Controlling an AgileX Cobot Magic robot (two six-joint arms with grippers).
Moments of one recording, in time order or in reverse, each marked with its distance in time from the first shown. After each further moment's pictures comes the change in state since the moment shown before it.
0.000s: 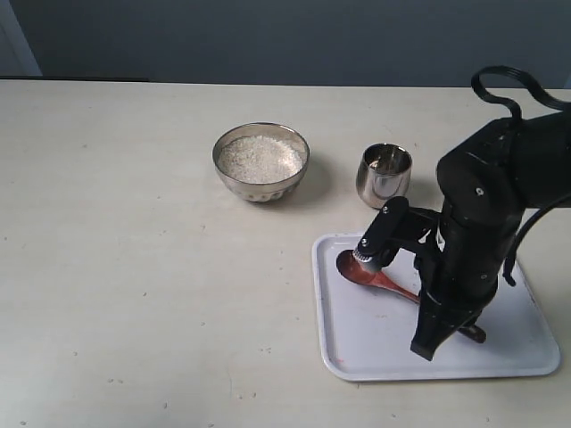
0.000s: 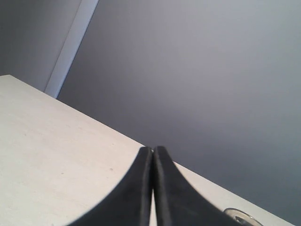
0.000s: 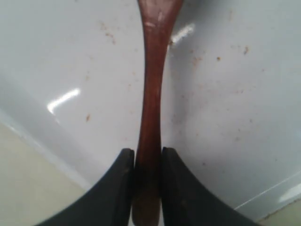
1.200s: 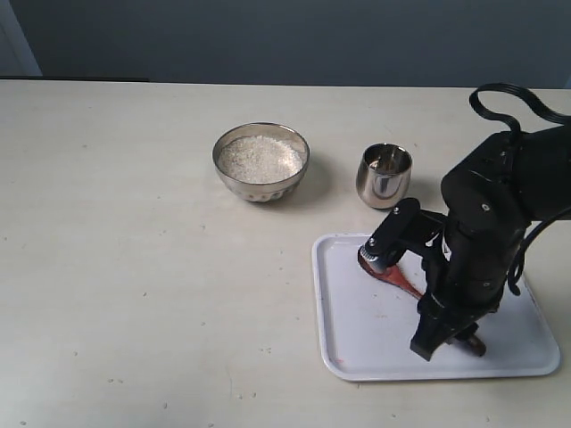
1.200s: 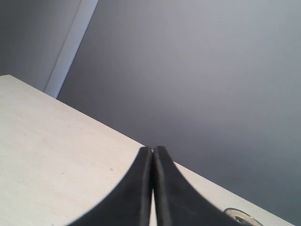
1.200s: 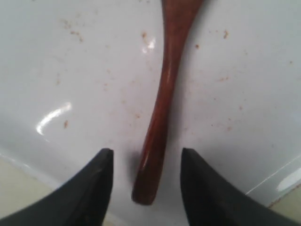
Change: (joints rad) left arm 0.000 0.000 0.000 0.000 0.000 0.000; right arm 0.000 0.000 0.038 -0.066 -0.046 0.146
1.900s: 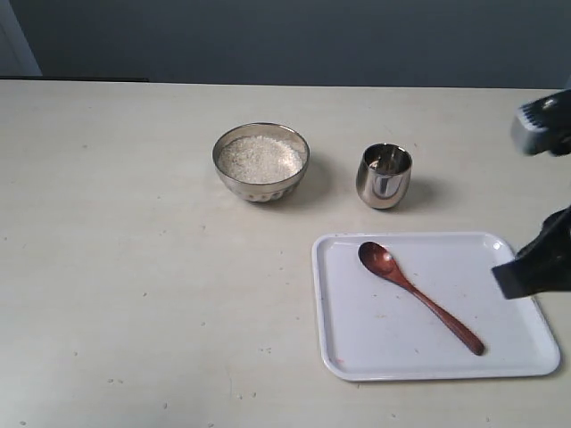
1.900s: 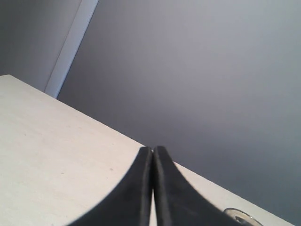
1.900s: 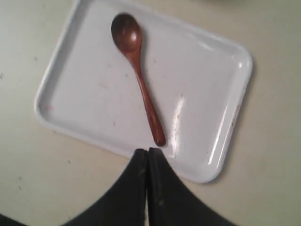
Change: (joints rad) left arm 0.000 0.000 0.000 0.000 0.000 0.000; right arm 0.000 -0.758 0.002 0.087 0.244 0.382
